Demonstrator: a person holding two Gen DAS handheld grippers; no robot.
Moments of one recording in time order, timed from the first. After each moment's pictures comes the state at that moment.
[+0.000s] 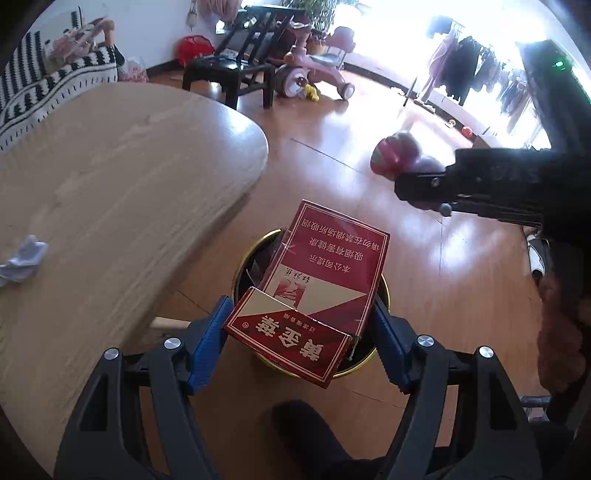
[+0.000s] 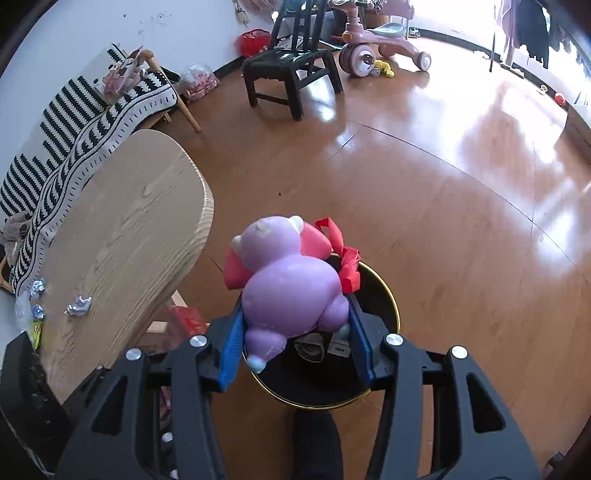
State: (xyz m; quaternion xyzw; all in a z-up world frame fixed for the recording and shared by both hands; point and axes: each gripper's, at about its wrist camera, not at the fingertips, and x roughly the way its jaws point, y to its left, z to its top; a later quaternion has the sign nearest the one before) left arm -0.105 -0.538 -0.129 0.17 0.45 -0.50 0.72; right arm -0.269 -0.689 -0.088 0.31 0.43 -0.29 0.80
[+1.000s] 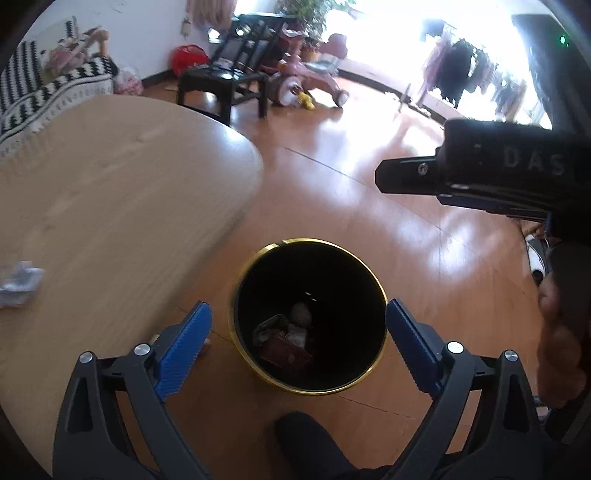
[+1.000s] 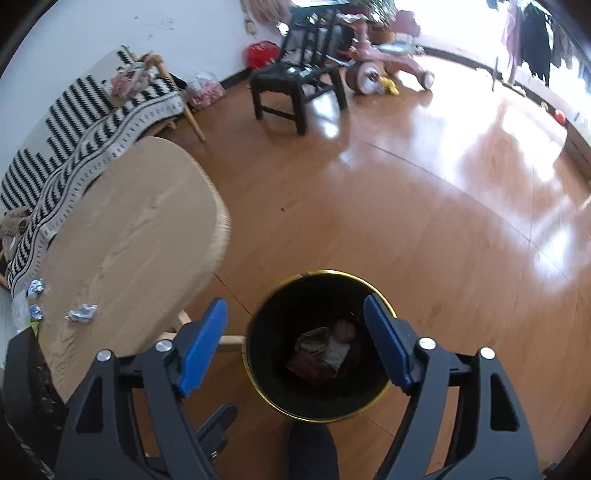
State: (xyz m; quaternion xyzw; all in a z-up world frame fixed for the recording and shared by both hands) left arm -0.111 -0.532 -0.112 0.17 0.42 -0.50 0.73; right arm -0.246 -0.674 -0.066 0.28 0.40 -0.29 0.82
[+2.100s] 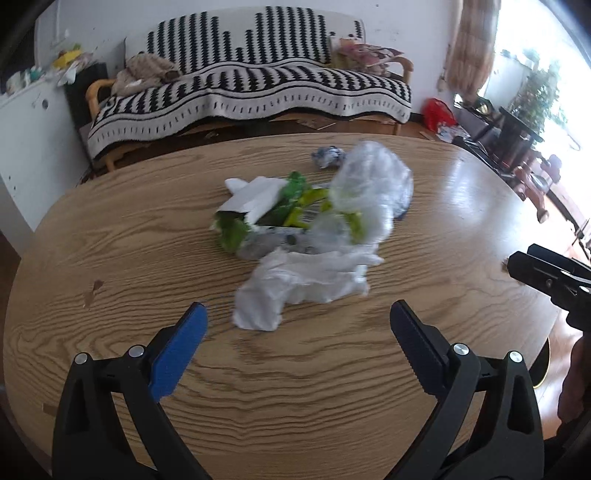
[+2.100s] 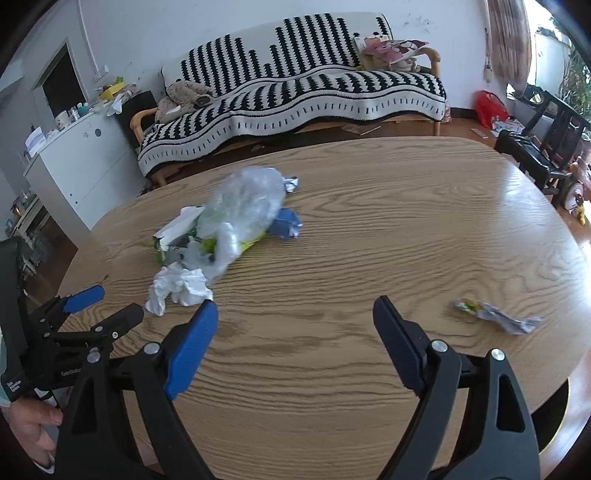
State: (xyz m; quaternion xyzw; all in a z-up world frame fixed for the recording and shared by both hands) left arm 0.068 -0.051 -0.035 0.04 0.42 -0.14 0.89; right arm 0.007 -0.260 -0.017 0.11 0.40 0.02 0.91
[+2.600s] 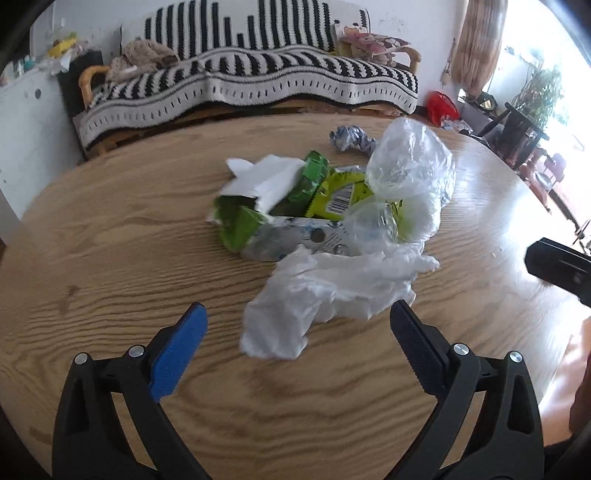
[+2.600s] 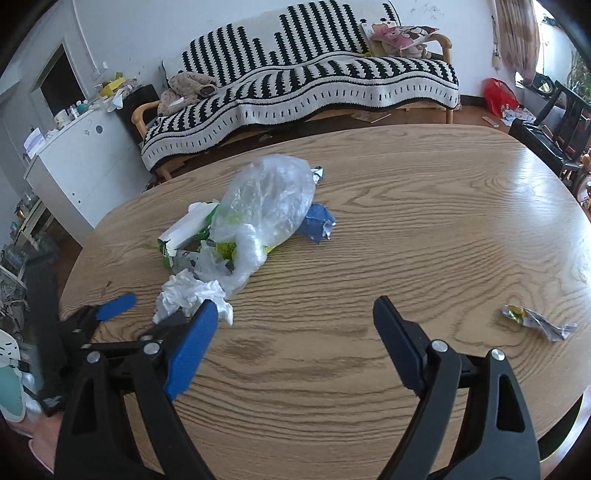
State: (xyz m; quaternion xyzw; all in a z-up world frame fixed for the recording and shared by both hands) left arm 0.110 -0.055 -0.083 0.03 0.44 -0.14 0.88; right arm 0.038 -0.247 -0.034 0.12 0.42 0.04 0.90
